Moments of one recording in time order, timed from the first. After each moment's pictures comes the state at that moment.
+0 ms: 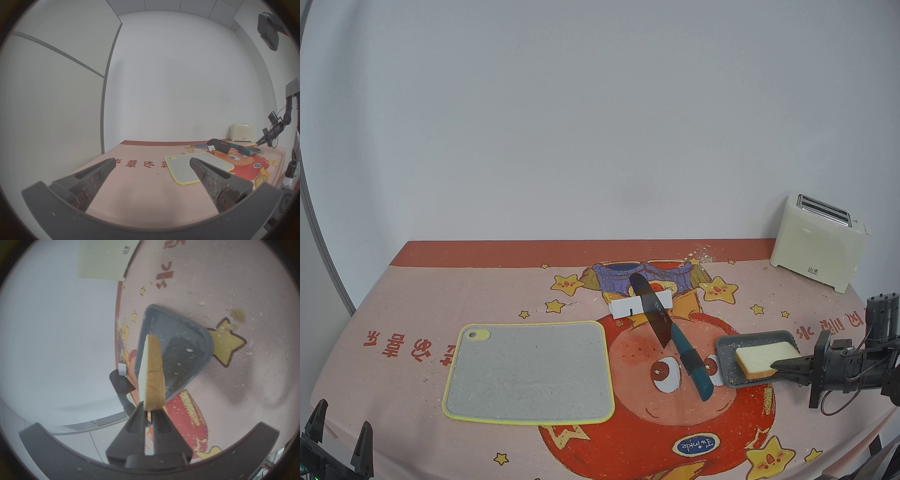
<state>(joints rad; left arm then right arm) 0.00 0.02 -0.02 -0.02 0.02 -0.02 0.09 1.52 -0.21 -0.62 0.57 1.34</state>
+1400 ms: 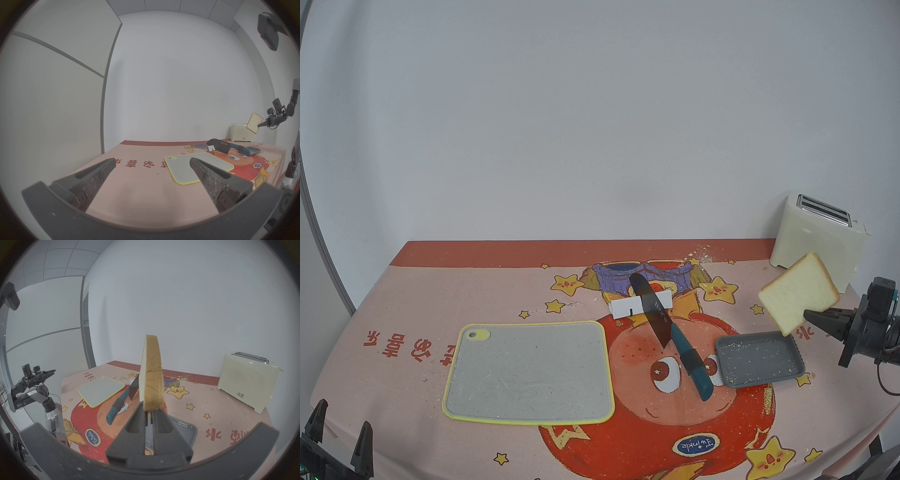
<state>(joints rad) 0.00 0.02 -0.02 -0.02 0.02 -0.02 0.03 1.25 -0.32 -0.57 0.56 -0.11</state>
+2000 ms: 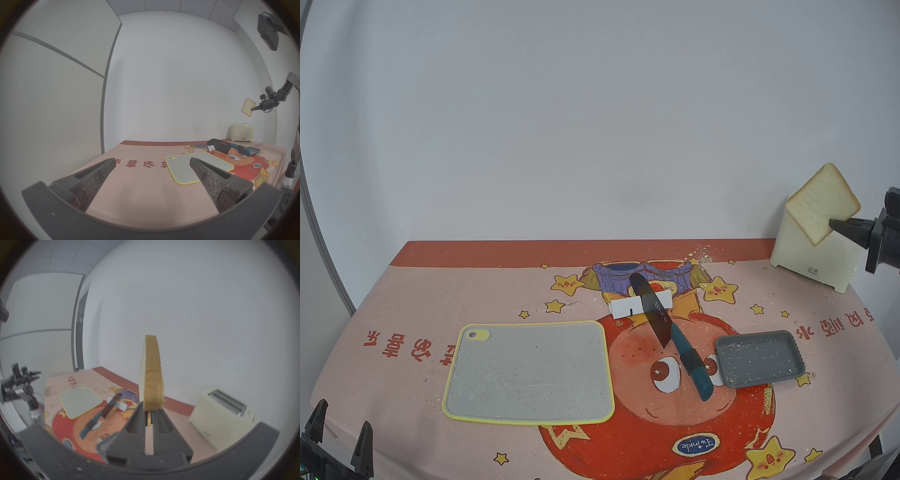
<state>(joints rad) 0.00 0.02 -0.02 -0.02 0.02 -0.02 -0.13 1.34 -0.85 -0.18 0.62 -0.28</state>
